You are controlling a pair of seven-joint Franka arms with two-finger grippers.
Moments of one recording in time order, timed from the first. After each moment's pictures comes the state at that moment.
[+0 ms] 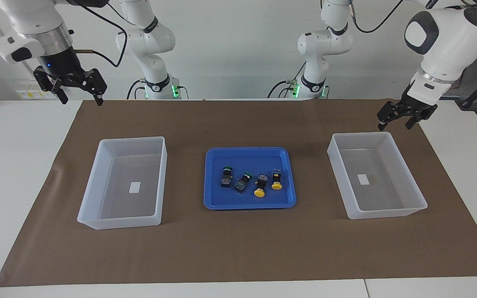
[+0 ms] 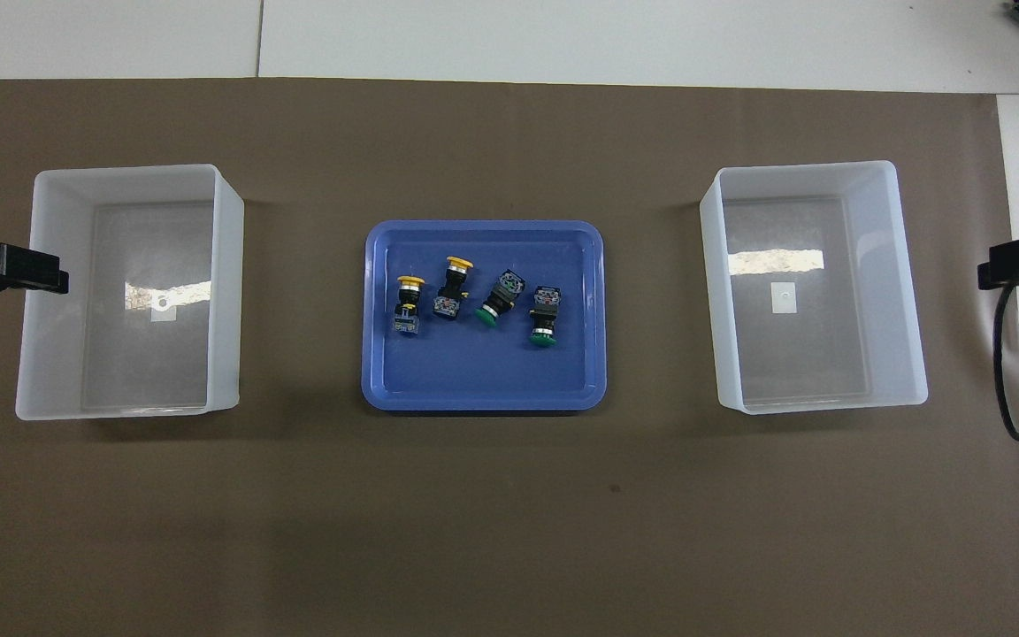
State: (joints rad) left arm 0.03 -0.03 0.02 -1.75 -0.03 1.77 0.07; right arm 0.14 -0.02 -0.18 -1.50 -0.04 1.52 0.02
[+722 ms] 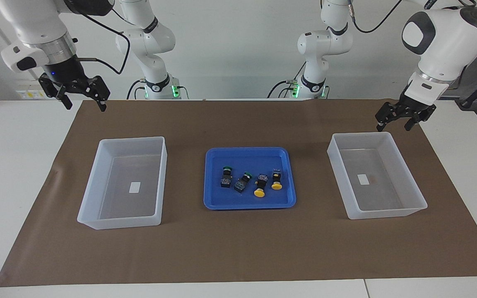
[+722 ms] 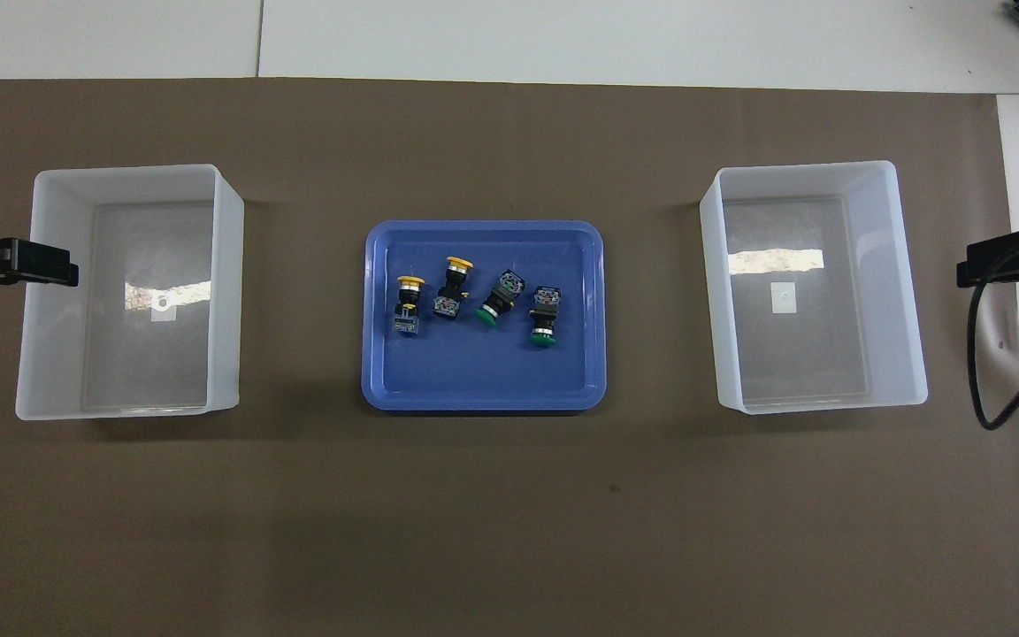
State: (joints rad) left arm -0.01 -0.03 0.01 -1.77 -0.03 1.82 0.07; right arm 0.15 -0.02 -0.18 -1.56 -0.03 1.58 0.05
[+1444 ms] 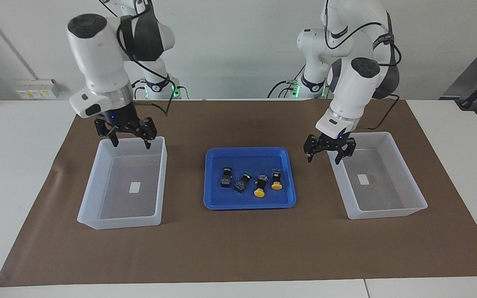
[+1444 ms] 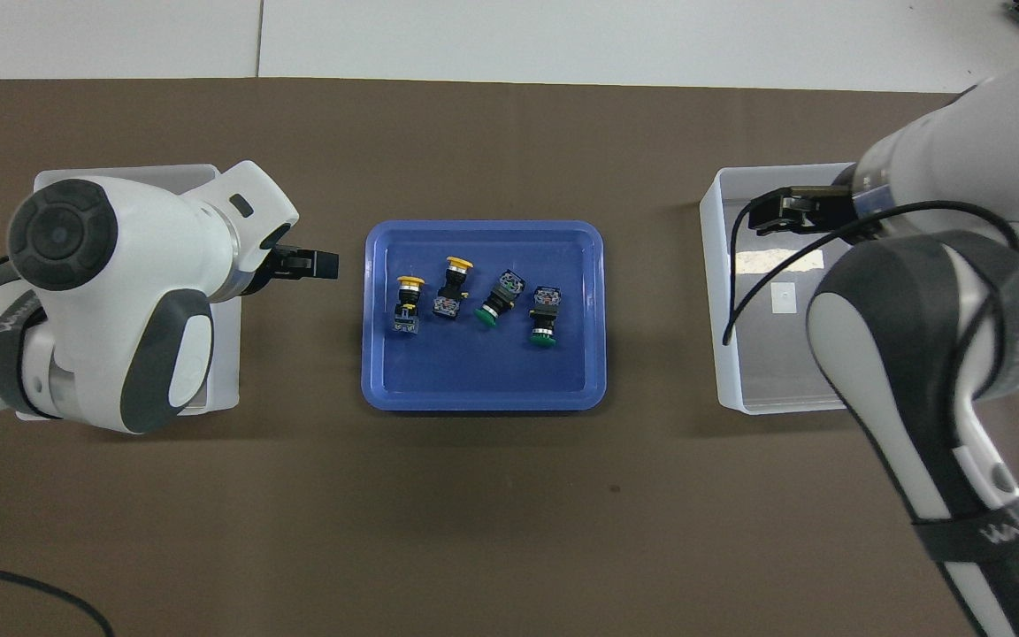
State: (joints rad) left arm -0.32 0.11 0.00 -1.97 -0.03 2.30 -0.15; right arm 0.35 0.18 -0.17 -1.62 -0.04 1.92 0.30
